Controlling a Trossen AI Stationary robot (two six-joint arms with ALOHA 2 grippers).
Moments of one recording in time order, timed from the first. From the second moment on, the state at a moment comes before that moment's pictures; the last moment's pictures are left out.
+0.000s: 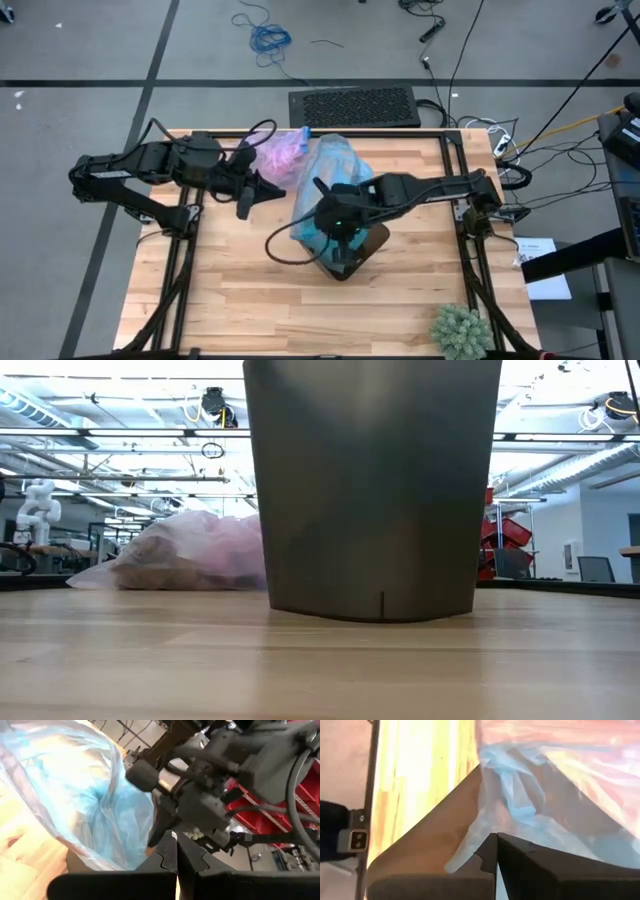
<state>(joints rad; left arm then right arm) -0.08 1.15 1.51 -0.72 0.01 -0.70 0.20 1.93 2.16 -1.27 0.05 0.23</state>
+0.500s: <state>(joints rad) -0.10 1.15 1.51 -0.83 0.04 -0.72 0.25 1.98 2.22 -1.38 0.24 -0.01</state>
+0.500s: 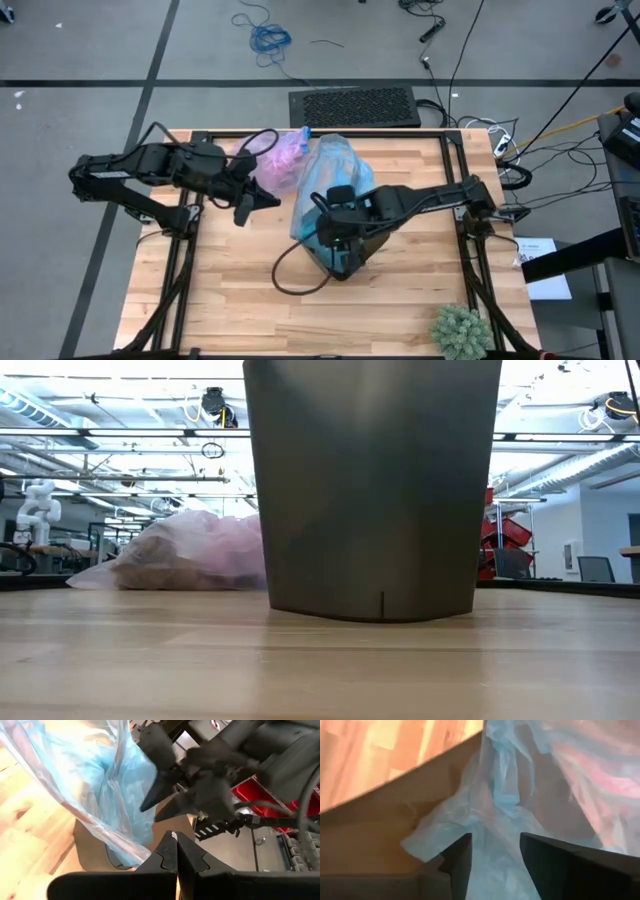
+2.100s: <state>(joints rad) -0.22 1.25 1.51 -0.52 0.22 -0.84 0.51 1.92 2.22 -1.34 0.13 0.43</state>
